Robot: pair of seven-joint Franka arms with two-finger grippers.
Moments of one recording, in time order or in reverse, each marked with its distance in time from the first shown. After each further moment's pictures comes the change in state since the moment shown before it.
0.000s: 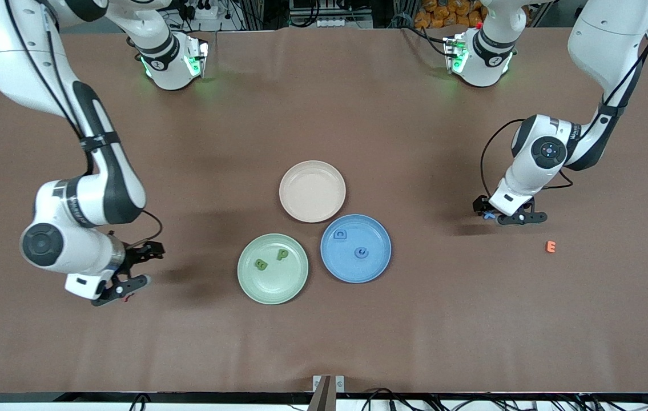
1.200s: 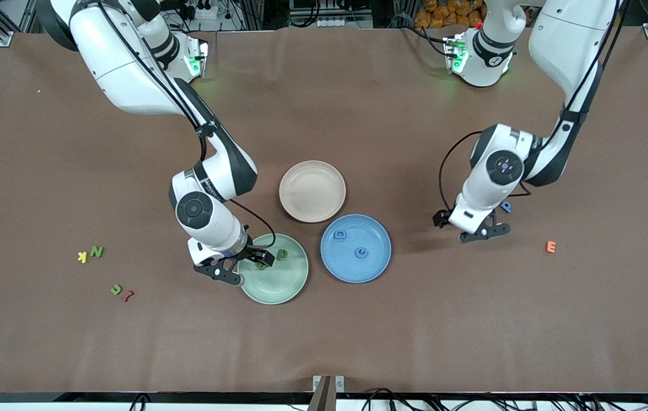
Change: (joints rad) left arm -0.255 0.009 0.026 0.182 -0.208 -0.186 -0.144; right arm 0.354 0.102 0.014 -0.032 0.061 0.344 1.111
